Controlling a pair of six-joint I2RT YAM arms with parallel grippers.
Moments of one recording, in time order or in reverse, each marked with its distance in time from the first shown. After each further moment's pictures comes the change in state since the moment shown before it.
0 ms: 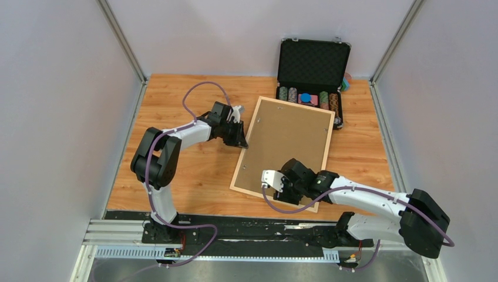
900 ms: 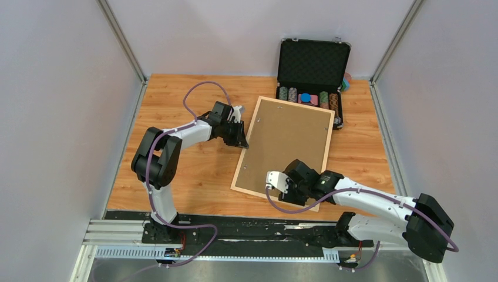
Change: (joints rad) left arm -0.004 0.006 0.009 -0.006 -0.003 0.001; right arm -0.006 -0.052 -0.003 -0.104 0.042 -0.015
